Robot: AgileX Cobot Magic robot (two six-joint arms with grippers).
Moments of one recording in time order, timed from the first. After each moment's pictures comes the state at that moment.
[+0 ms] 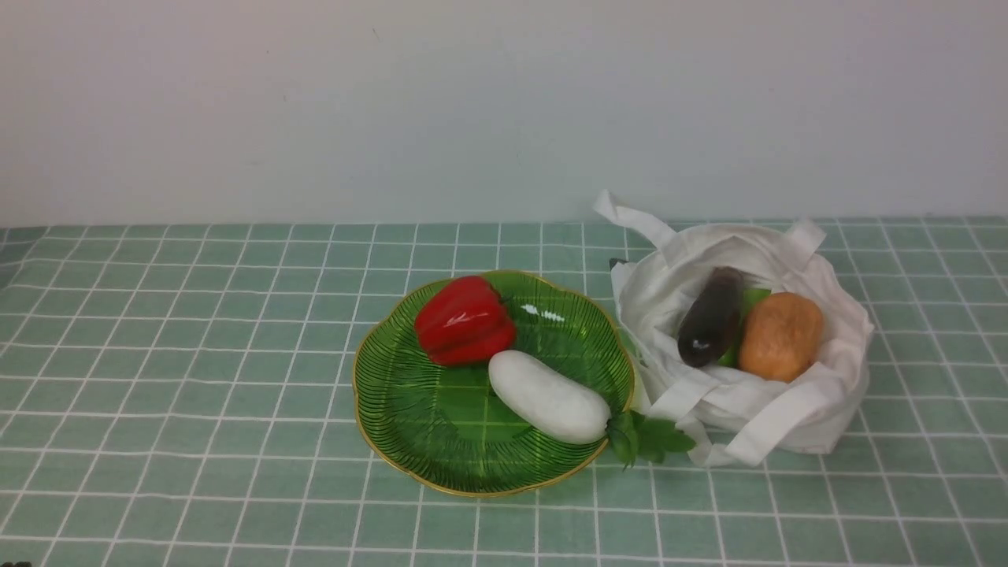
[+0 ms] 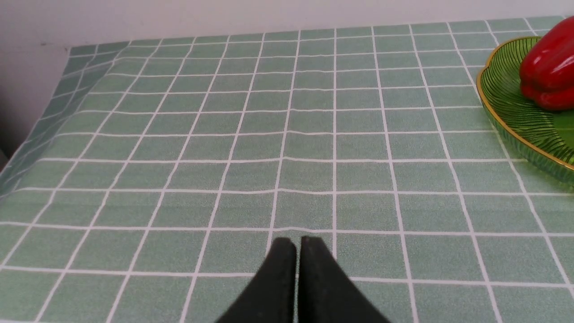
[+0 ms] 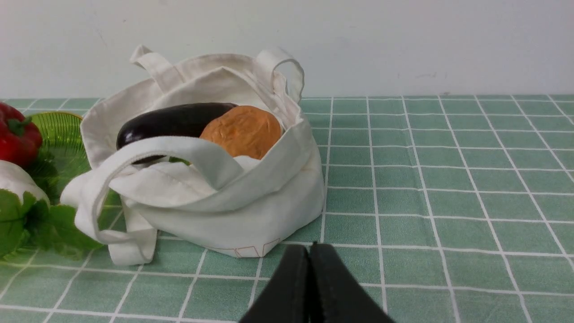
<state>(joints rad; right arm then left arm) 0.03 -0.01 0.03 0.01 0.36 0.02 0.05 -0.01 0.03 0.03 0.38 0.02</state>
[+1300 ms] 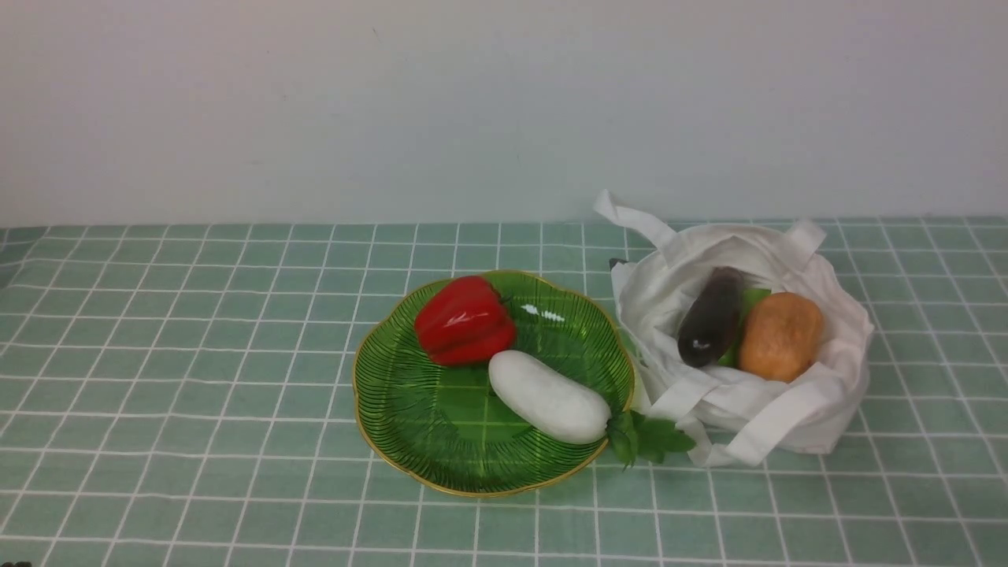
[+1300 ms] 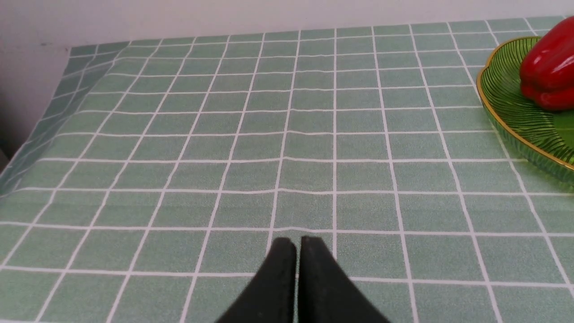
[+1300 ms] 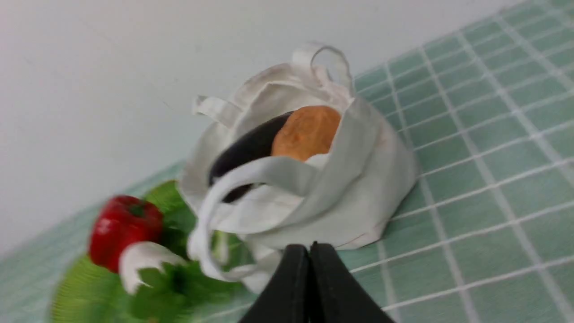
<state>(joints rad) 0.03 -0.01 0.03 0.44 0.37 0.19 0.05 -0.01 0.03 0.03 0.38 0.02</state>
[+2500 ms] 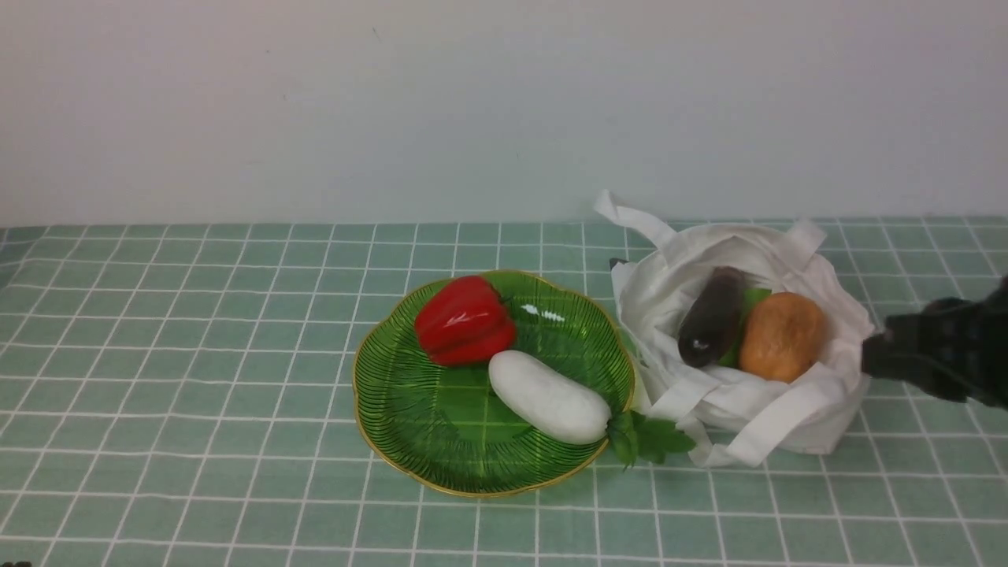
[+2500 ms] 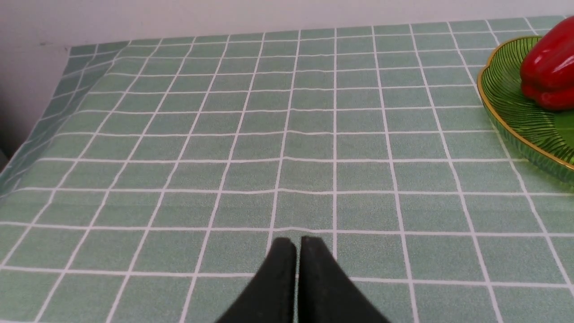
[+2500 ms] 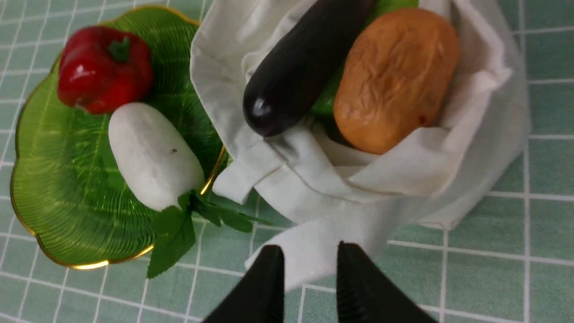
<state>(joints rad) 0.03 1.20 -0.80 0.58 0.75 -0.32 0.05 -0.01 0.03 0.03 0.38 0.02</state>
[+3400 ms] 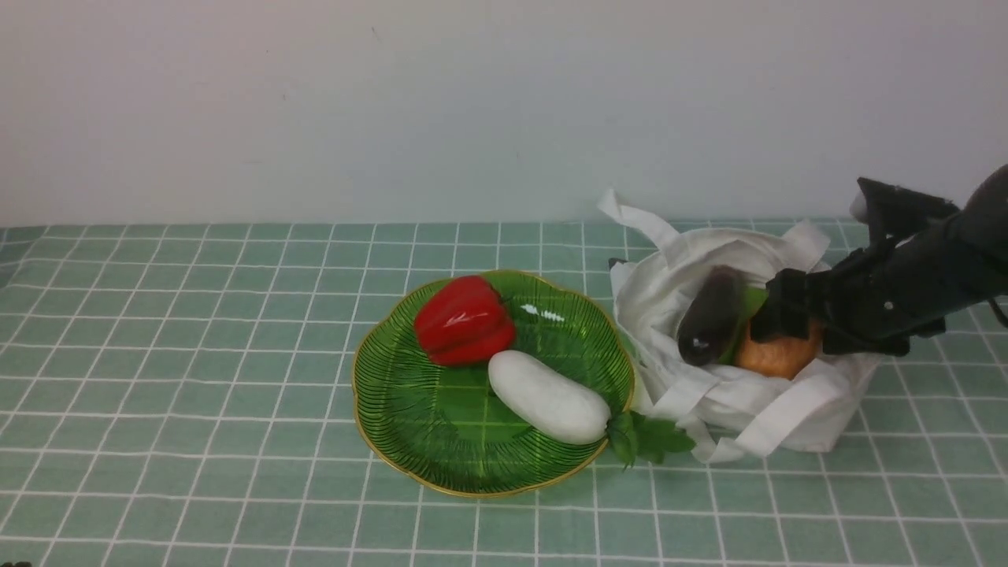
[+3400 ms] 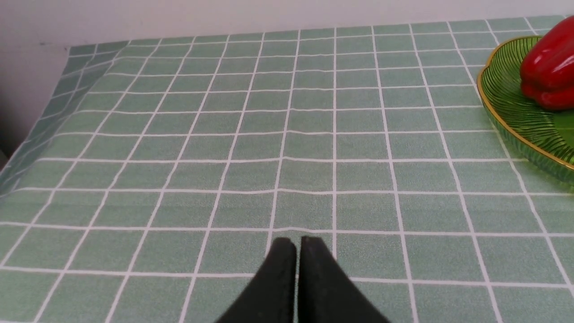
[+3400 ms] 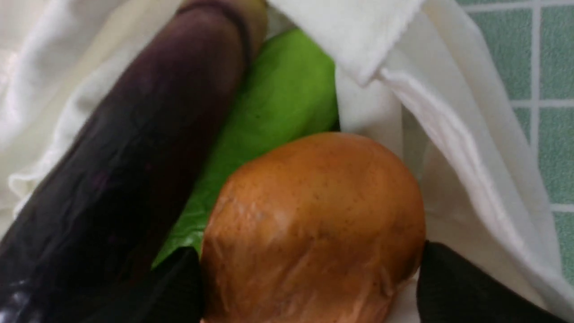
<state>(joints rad) 0.03 1.85 -1.13 0.57 0.61 -0.35 0.05 -0.01 0.03 0.03 0.38 0.02</state>
